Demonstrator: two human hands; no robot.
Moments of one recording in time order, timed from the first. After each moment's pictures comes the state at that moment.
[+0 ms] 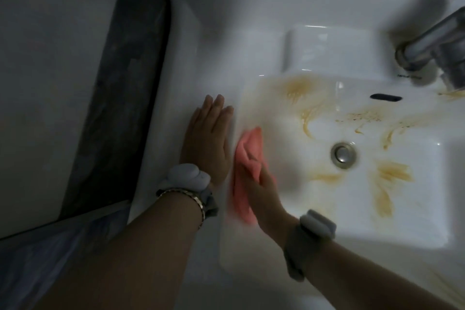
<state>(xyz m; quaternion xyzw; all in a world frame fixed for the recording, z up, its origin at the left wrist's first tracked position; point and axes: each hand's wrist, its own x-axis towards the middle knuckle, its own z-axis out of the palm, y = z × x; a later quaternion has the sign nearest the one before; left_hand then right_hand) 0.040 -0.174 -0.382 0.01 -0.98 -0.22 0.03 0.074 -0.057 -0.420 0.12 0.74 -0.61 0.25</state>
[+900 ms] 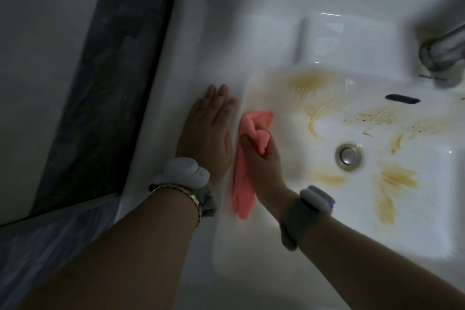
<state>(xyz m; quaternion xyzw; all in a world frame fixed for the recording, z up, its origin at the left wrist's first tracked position) 0.038 -0.174 -0.386 0.00 -0.98 -0.19 0.08 0.040 -0.064 -0.425 0.16 0.69 -0.67 0.20</state>
